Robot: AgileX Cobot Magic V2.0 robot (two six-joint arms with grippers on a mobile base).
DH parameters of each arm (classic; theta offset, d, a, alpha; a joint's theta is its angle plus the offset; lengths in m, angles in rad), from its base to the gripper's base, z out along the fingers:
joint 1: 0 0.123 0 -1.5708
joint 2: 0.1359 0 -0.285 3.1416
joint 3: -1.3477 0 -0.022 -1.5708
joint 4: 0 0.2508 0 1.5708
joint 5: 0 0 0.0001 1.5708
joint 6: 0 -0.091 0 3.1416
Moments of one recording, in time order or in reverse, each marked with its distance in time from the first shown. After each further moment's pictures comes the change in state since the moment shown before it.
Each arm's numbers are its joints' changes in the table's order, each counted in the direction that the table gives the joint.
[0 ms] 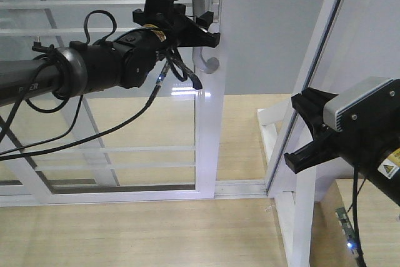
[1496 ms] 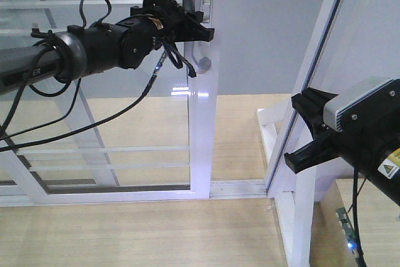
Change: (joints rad) left arm 0.070 0.034 0.120 0.008 -0.237 -0.002; right arm 0.000 0.000 0.000 0.000 0.000 0.000
